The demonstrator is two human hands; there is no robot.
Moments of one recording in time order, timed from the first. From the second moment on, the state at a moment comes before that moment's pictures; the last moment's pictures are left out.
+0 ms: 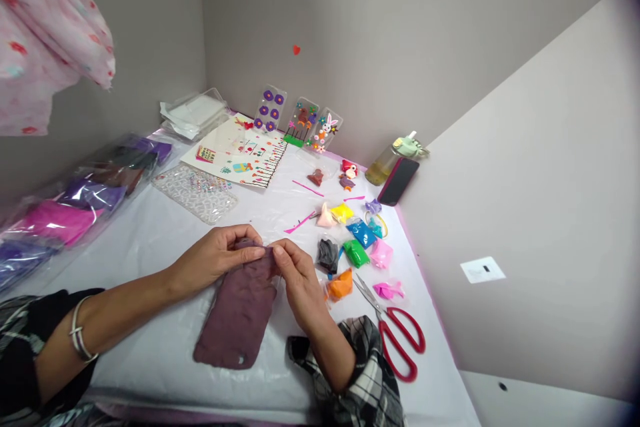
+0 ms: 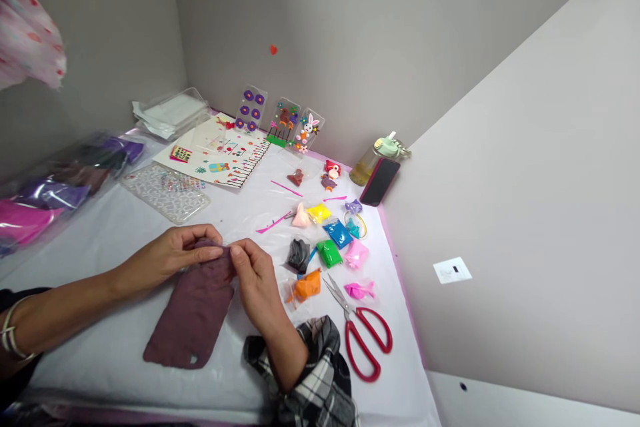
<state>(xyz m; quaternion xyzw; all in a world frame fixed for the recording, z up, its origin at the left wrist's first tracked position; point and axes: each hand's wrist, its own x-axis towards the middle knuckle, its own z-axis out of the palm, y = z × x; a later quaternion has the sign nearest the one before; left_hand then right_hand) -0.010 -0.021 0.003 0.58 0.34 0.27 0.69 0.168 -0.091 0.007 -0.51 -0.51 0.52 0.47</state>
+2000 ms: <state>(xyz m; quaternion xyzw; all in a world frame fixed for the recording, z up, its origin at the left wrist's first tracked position) -0.014 -0.018 0.010 0.60 0.29 0.29 0.68 0.170 -0.089 0.009 -0.52 -0.48 0.48 0.52</state>
